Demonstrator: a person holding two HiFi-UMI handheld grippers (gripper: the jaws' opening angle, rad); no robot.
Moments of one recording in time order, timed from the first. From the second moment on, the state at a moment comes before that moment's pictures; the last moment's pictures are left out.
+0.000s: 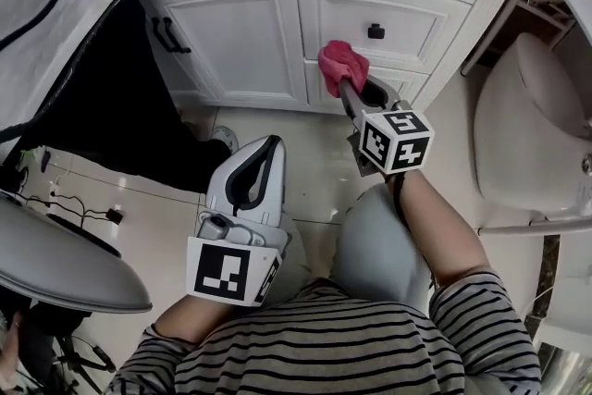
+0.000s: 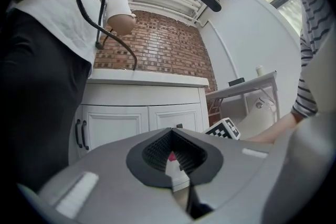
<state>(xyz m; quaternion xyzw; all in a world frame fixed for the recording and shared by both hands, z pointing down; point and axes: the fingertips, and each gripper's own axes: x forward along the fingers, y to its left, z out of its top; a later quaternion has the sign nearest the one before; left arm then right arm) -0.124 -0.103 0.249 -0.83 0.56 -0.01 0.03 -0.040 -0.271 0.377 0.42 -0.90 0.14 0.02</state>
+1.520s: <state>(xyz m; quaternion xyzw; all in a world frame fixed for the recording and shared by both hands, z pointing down) -0.082 -0.122 0.262 -0.85 0.53 -0.02 0.03 0.127 -0.283 0.406 0.53 -0.83 0.16 0.01</state>
